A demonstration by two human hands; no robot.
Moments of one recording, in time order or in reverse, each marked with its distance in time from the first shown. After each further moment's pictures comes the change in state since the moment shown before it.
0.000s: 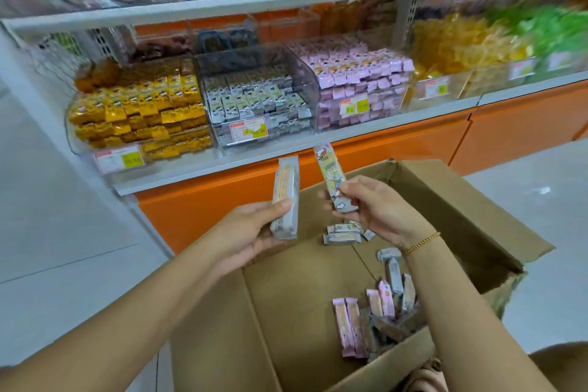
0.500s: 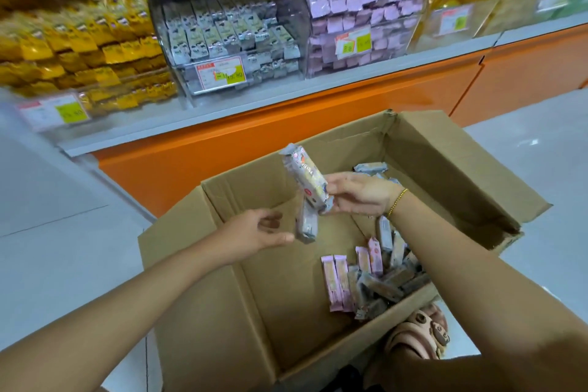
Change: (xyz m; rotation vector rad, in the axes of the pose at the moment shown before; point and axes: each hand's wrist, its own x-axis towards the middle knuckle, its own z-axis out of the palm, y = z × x) left_hand 0.051 -0.068 -0.025 0.926 -0.060 -0.121; right_hand 0.064 0.081 -0.066 -0.006 -0.428 0.386
